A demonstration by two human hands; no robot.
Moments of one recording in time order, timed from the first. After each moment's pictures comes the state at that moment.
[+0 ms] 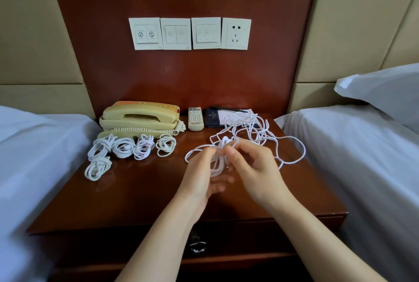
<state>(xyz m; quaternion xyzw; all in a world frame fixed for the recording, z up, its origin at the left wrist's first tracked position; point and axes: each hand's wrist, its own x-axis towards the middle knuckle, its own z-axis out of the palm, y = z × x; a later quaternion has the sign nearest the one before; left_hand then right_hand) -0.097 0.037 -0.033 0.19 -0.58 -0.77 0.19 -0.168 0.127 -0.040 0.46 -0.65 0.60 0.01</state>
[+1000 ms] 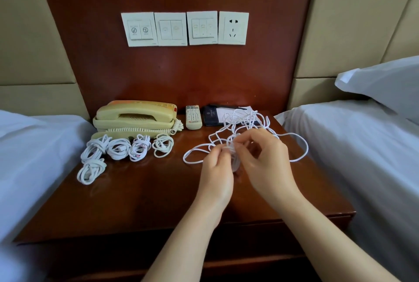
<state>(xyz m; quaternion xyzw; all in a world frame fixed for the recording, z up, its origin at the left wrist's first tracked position) -0.124 0.050 -0.054 0.20 -0.64 -0.69 0.27 -0.176 0.127 -0.036 0.38 -0.74 0.53 0.17</state>
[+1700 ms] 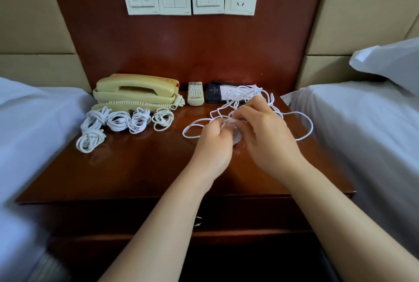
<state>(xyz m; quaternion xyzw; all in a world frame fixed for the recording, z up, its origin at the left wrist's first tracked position) -0.124 0.047 -0.045 0.17 -0.72 -0.62 0.26 -0.188 0.135 -0.033 0.49 -0.78 0.32 0.21</state>
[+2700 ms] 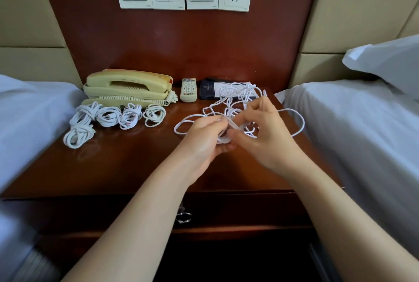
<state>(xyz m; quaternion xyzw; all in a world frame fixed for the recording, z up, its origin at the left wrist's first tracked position) -0.119 0.046 -0.036 0.15 -0.61 -0.76 0.17 -0.204 0.147 -0.043 0.48 -0.75 0.45 0.09</state>
